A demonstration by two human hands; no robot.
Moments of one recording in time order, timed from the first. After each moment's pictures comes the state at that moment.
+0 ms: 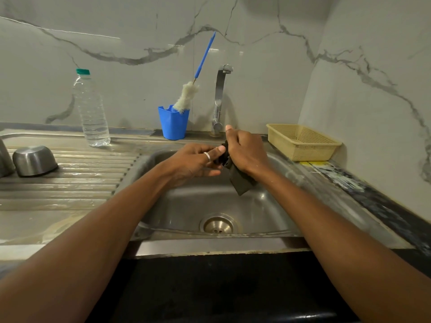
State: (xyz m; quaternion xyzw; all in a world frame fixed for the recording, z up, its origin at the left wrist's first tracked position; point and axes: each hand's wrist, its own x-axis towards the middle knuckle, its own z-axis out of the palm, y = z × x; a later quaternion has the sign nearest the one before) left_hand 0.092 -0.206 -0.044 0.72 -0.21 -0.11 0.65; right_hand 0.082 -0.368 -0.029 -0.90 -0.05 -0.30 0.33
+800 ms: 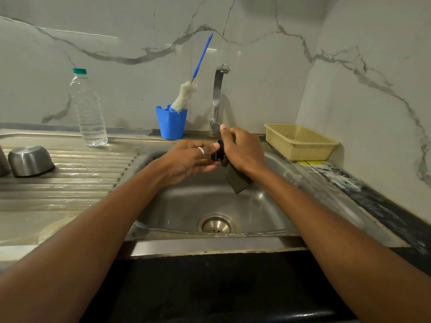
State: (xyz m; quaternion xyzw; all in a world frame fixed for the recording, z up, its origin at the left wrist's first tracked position) left_hand 0.093 -0.200 -0.036 0.65 -0.18 -0.15 0.72; right_hand 0.081 -0.366 -0.029 -0.89 -0.07 -0.32 0.32
